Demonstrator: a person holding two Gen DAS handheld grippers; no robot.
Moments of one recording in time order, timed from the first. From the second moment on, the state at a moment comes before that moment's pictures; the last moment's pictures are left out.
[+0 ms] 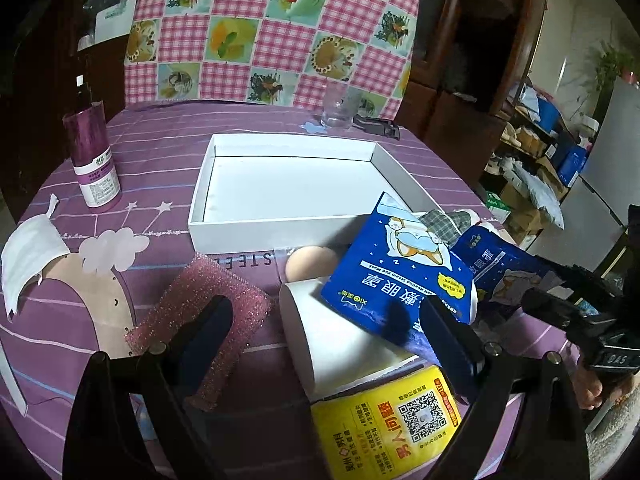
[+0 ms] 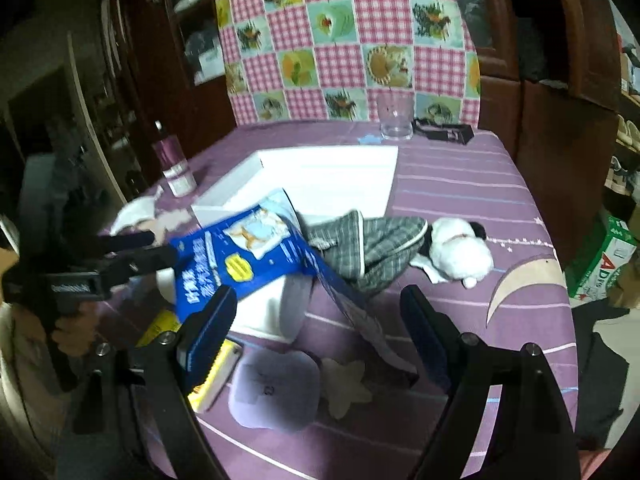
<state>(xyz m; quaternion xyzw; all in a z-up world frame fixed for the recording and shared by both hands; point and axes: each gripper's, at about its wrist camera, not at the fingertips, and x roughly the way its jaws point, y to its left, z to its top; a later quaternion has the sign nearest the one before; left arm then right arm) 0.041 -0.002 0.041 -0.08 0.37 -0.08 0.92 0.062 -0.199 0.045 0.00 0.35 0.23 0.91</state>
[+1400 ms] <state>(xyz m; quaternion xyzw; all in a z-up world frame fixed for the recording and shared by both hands) 0.041 -0.002 0.038 -0.08 0.37 -0.08 0.92 0.069 -0.215 0.048 0.07 0.35 0.24 0.90</state>
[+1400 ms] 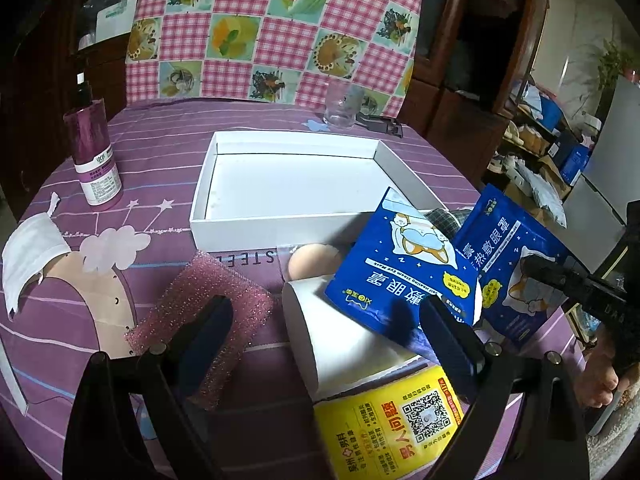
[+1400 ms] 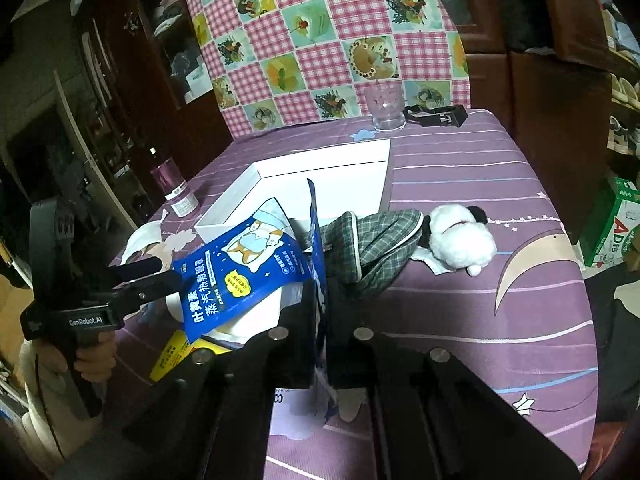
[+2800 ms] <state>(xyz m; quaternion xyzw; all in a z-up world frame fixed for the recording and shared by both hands) 0.035 0.017 0.046 -0.11 0.31 -0.06 0.94 0.097 -0.166 0.128 0.09 0.33 0.18 0.92</state>
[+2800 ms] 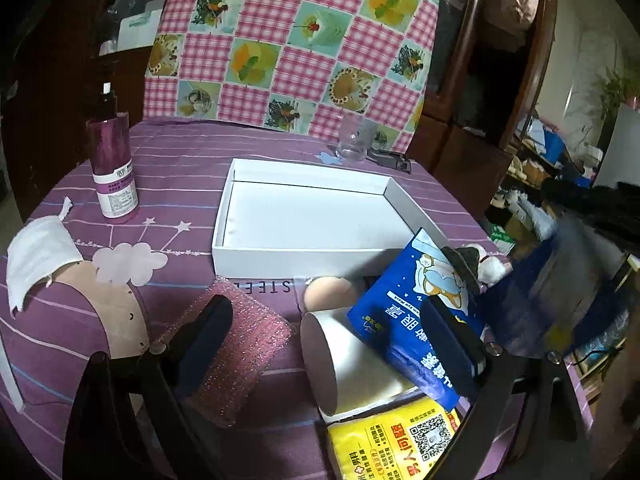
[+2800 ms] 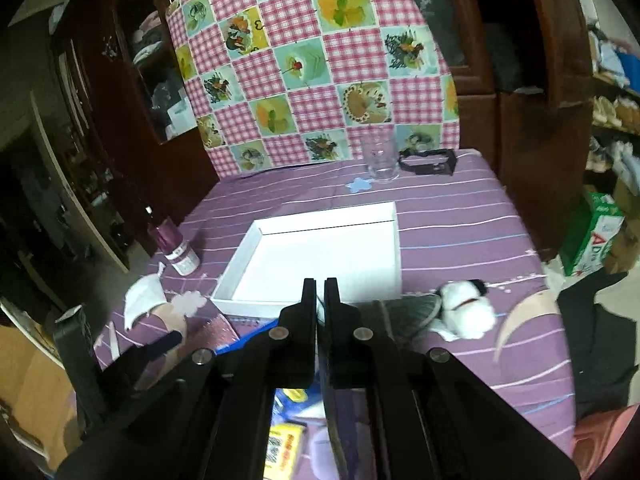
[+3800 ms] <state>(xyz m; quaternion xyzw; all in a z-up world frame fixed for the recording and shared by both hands) 0.029 -0.014 0.043 -0.05 0.32 -0.10 0.94 0.071 -0.207 0.036 0.04 0.40 0.21 0.89</state>
